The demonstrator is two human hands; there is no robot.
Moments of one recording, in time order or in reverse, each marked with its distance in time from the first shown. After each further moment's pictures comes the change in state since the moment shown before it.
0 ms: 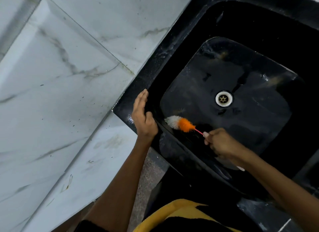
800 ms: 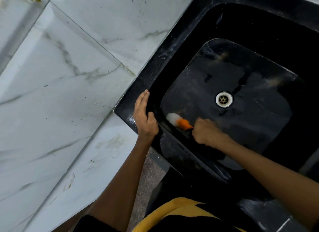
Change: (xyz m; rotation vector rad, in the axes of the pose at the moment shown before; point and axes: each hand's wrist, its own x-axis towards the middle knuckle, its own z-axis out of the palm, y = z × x) left_hand -0.001 0.001 0.000 0.069 -0.026 -0.023; right_hand 0.019 -0.051 0.019 -0.841 0.032 -0.120
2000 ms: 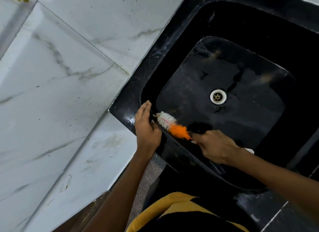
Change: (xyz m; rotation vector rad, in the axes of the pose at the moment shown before) left_hand -0.041 0.035 -0.005 0.266 -0.146 -0.157; right_hand -0.028 0.067 0.029 -0.299 0.214 -0.573
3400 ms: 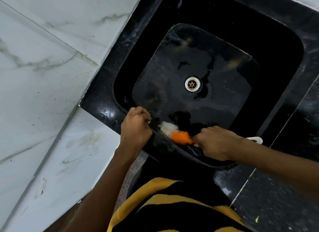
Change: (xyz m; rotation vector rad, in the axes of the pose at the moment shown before) left_hand -0.016 0.022 0.004 0.319 -0.354 0.242; right_hand -0.070 0.000 -0.042 -0.122 -0.281 0.042
